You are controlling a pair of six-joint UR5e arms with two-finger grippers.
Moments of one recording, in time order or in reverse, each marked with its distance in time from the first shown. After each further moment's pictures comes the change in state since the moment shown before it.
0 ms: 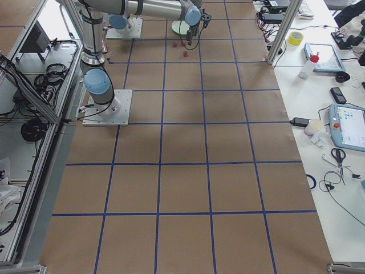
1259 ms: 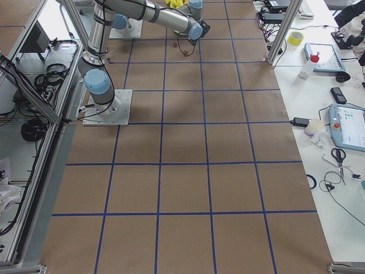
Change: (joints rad) left arm 0.005 -0.005 0.000 0.002 -0.003 0.006; right arm 0.180 0.300 -0.010 -0.405 0.137 0.530
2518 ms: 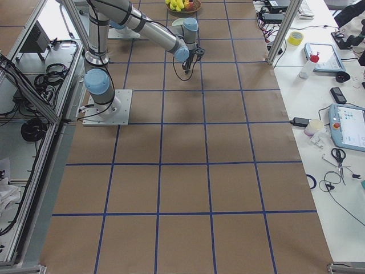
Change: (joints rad) left arm 0.003 -0.010 -0.003 -0.004 0.007 -0.007; right arm -0.217 -0.194 0.376 -0.032 -0.176 -0.434
